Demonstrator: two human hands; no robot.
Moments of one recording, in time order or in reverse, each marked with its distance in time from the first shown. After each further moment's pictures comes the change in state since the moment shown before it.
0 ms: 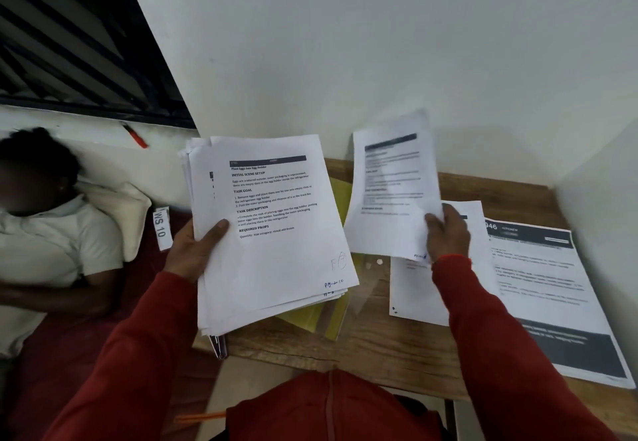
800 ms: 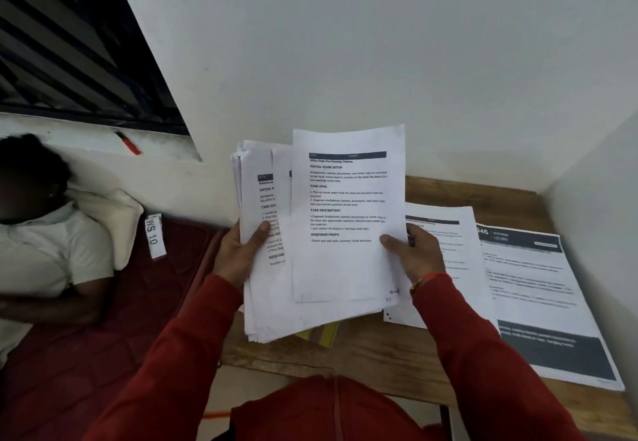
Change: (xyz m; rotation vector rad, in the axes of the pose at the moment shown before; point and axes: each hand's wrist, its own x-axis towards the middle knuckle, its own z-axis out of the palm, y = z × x) left_hand -0.016 -0.004 0.071 -0.117 -0.132 -0.026; right_hand -0.053 -0.036 -0.002 0.336 -0.327 0.171
